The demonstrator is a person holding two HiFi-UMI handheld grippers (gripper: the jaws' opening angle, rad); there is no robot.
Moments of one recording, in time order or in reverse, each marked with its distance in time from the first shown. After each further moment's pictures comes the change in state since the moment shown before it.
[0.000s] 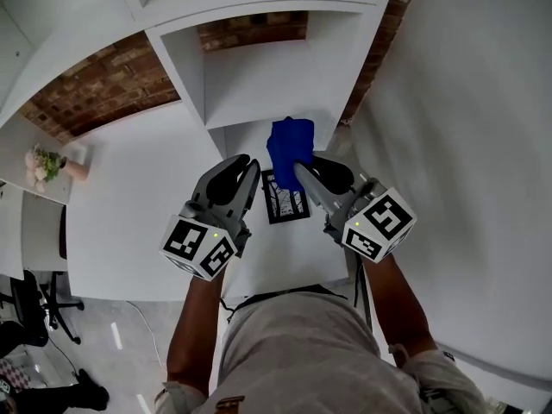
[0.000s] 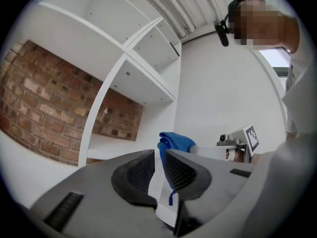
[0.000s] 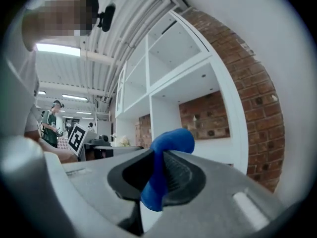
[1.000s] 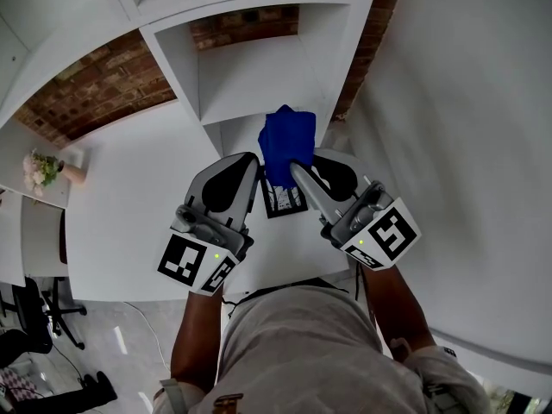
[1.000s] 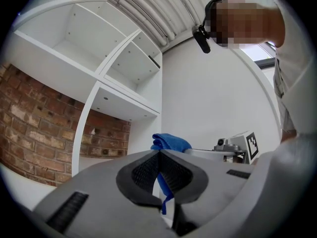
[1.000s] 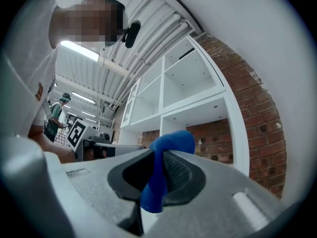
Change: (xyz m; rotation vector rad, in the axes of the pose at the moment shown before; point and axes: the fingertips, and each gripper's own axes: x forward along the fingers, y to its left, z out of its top) left arm -0.012 -0.045 0.050 0.155 -0.093 -0.064; right arm -0.020 0.034 0.046 -0.165 -0.203 0.016
